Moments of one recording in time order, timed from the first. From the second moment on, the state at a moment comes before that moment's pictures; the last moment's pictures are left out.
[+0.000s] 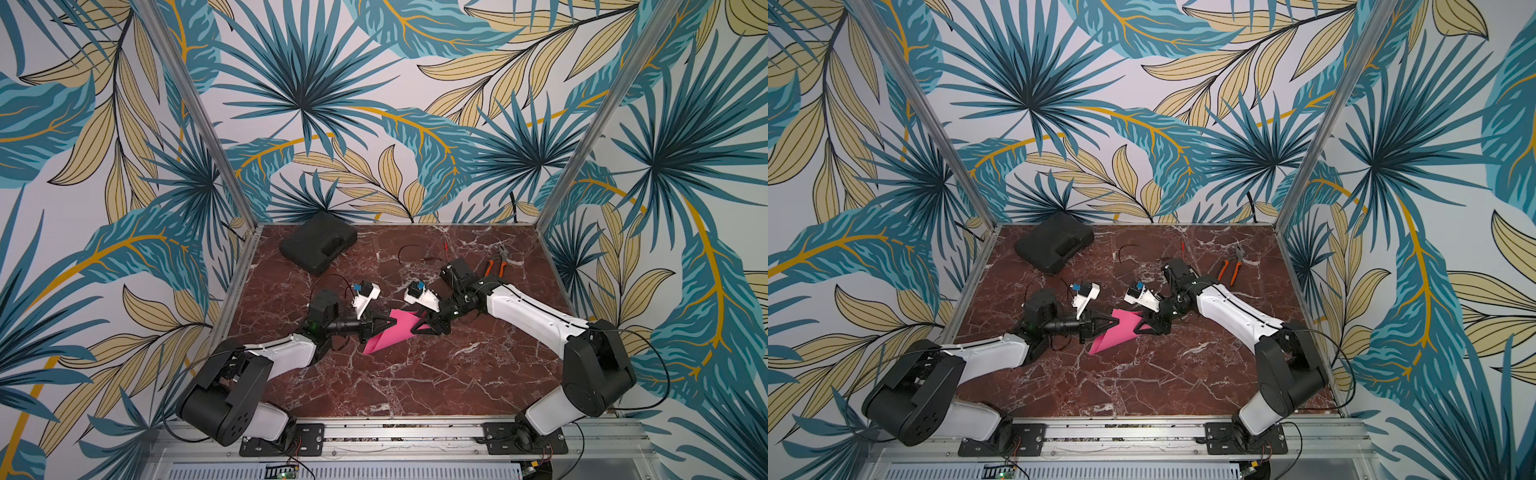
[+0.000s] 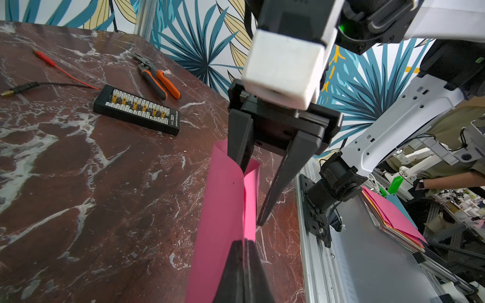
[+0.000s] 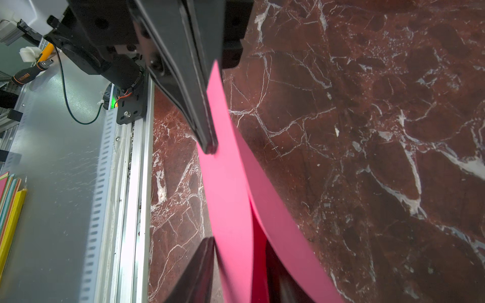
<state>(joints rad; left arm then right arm) -0.44 1.42 0.49 0.66 0.98 -0.31 0.48 1.58 1.13 -0.70 -0.74 -0.60</state>
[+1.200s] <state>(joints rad) -0.44 1.45 0.53 0.41 0.99 -0.15 0.48 1.68 1.15 -0.78 -0.75 -0.62</state>
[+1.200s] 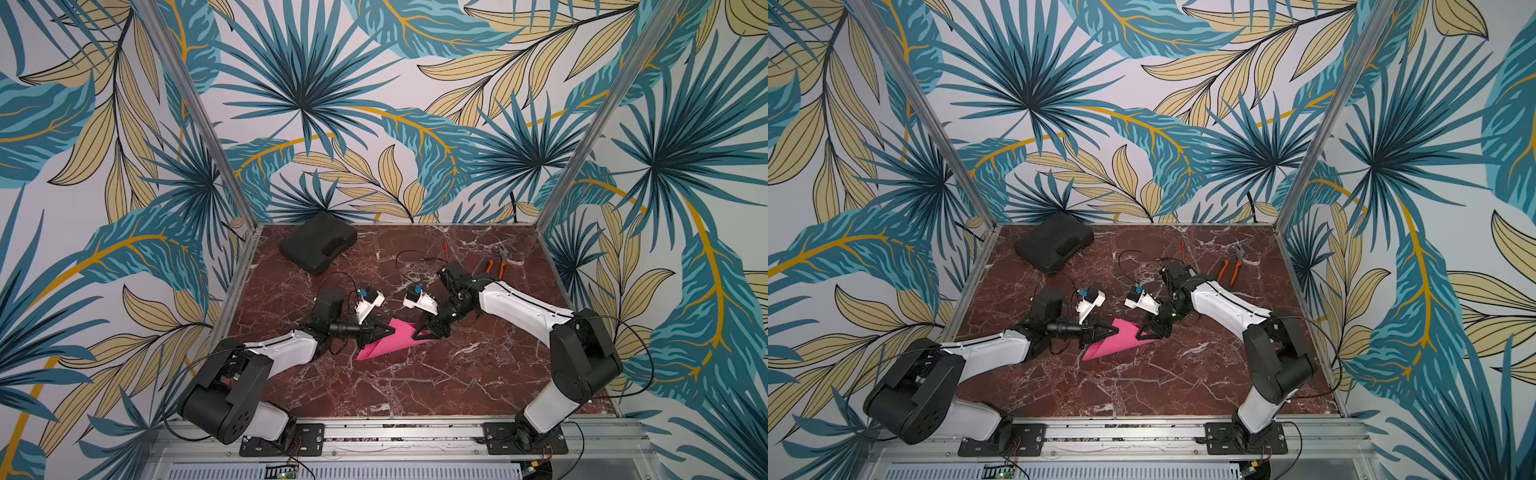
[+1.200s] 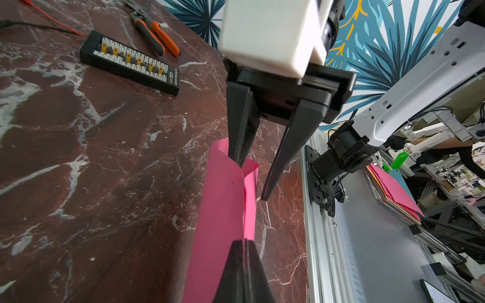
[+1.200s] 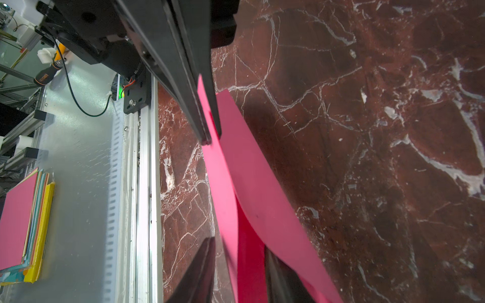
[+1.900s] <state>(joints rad) -0.44 1.45 0.51 0.32 0.92 -0.16 0.50 1.77 1.24 -0.77 -0.80 -0.53</state>
